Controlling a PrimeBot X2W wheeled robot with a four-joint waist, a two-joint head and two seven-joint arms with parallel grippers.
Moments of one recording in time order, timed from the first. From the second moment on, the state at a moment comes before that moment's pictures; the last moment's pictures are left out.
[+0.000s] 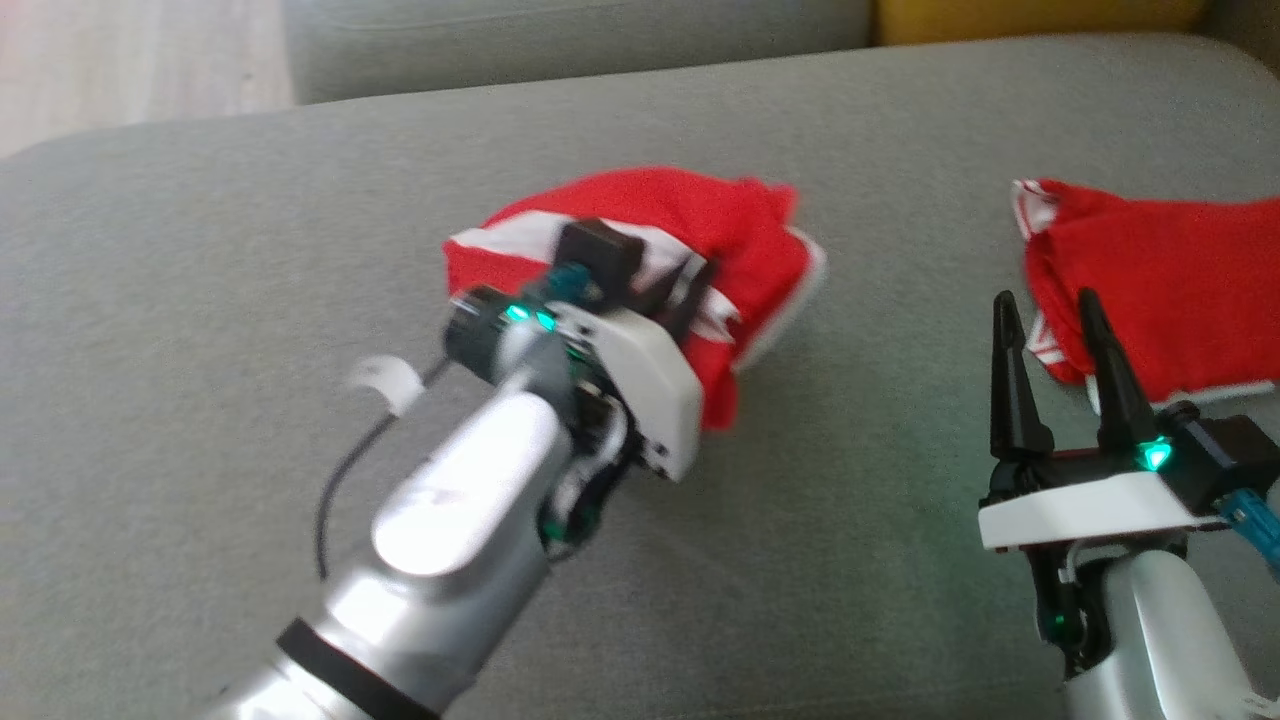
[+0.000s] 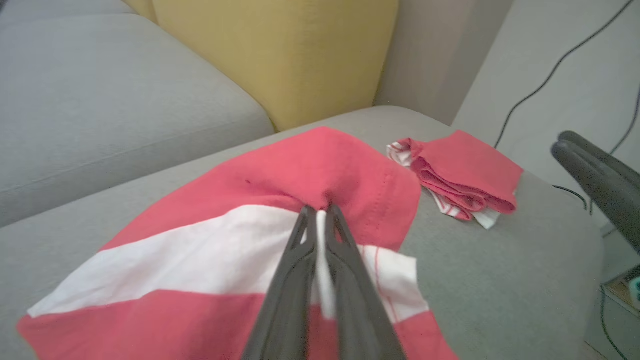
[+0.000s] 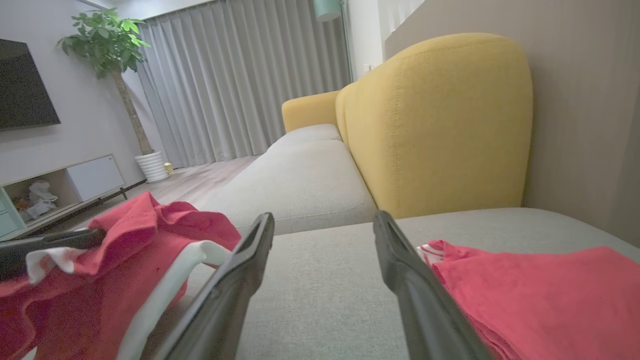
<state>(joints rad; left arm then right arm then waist) -0.66 0.04 -0.76 0.45 -0.50 0.06 0.10 -0.13 -0.05 0.02 0.15 0.20 0.13 -0.21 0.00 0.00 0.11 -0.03</state>
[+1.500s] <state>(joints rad) -0.14 0.23 -0.44 0.16 -0.53 0.18 -0.25 -0.03 -0.05 0.02 0.19 0.18 0.13 -0.22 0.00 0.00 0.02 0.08</state>
